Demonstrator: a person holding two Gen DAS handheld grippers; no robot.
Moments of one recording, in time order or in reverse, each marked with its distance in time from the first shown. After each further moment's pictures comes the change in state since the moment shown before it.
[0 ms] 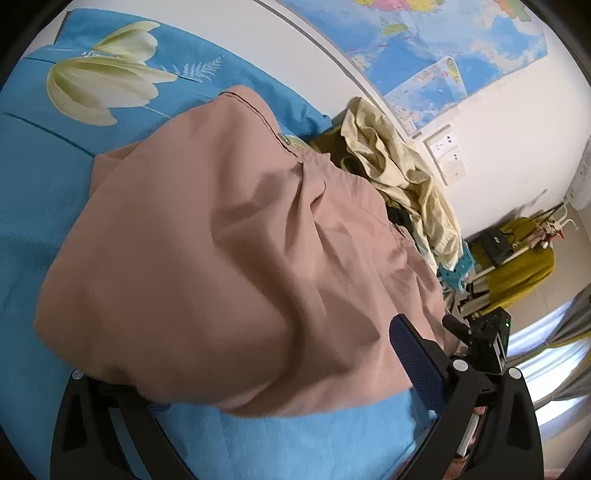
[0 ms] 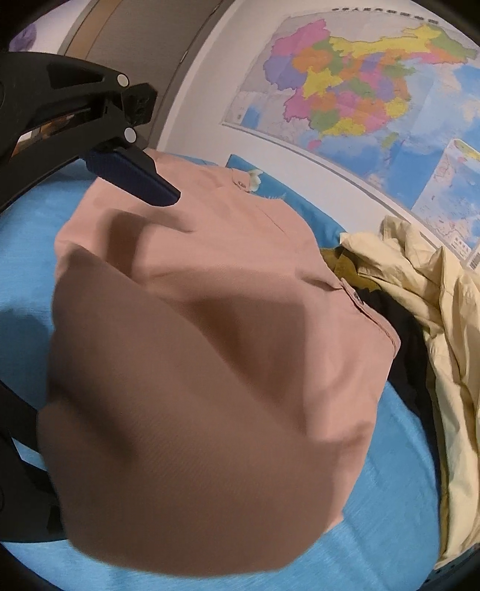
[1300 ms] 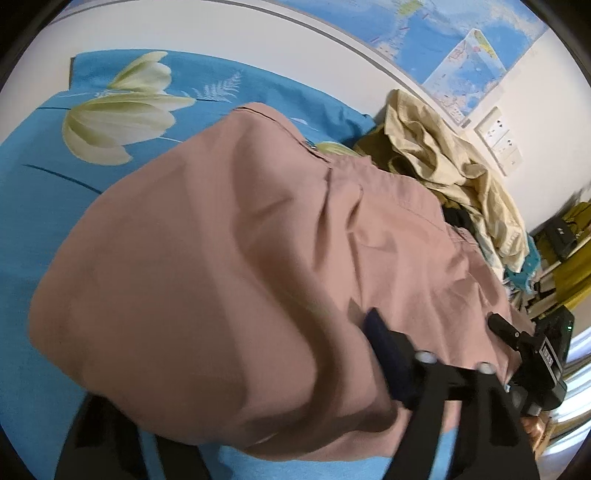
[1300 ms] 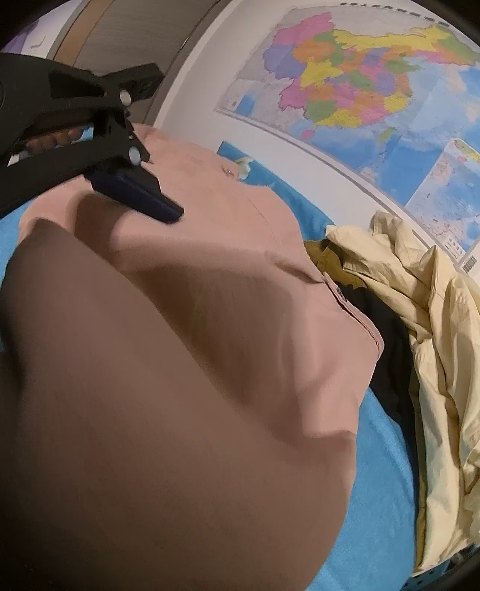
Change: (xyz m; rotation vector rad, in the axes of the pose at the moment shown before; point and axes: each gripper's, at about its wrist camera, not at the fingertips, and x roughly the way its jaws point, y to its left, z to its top) left arm 0.028 -0.020 0.007 0.067 -0.027 0.300; right arm 0.016 -0.002 0.022 -0.061 -0.030 -0.036
